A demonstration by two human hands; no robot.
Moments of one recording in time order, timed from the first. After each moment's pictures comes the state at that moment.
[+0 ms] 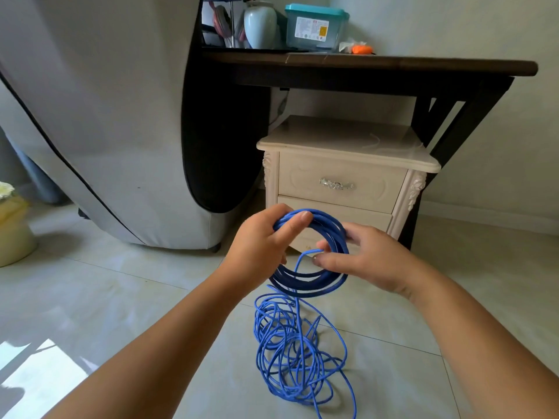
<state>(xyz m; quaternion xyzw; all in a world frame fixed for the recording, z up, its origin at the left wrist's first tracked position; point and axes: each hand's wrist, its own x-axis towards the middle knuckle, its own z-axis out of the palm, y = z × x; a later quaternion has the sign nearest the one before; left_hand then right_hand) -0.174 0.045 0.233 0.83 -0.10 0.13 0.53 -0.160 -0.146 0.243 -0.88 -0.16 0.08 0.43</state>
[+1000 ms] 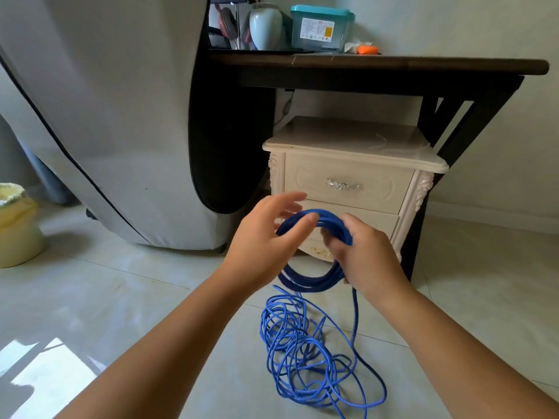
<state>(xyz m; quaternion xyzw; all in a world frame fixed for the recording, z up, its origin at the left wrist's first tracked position) -0.176 0.056 0.232 0.84 -0.12 0.19 0.49 -0.160 -0.112 0.225 -0.89 -0.12 -0.14 0.41</state>
